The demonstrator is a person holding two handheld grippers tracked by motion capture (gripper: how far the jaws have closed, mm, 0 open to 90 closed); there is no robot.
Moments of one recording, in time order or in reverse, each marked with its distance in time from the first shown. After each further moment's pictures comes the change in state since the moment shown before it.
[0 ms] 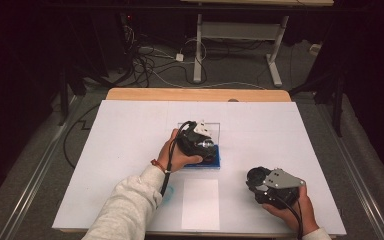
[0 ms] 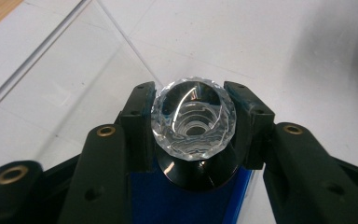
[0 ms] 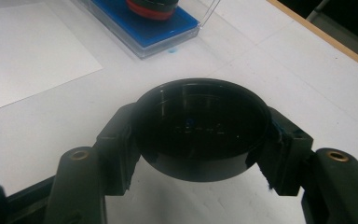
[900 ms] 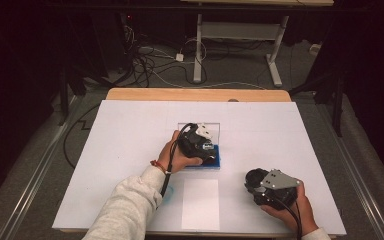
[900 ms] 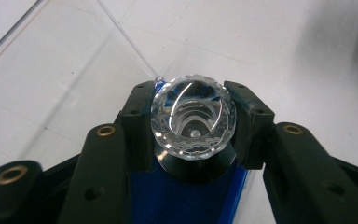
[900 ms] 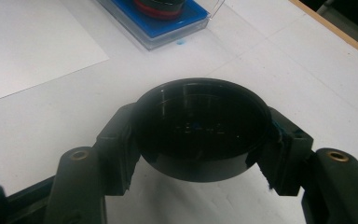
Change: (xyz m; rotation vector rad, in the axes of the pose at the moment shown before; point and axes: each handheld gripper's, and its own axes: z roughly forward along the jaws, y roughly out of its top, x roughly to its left) left arm -0.003 -0.001 0.004 0.054 0.003 0.017; right arm 0.003 0.000 0.003 0.029 0.019 -0.020
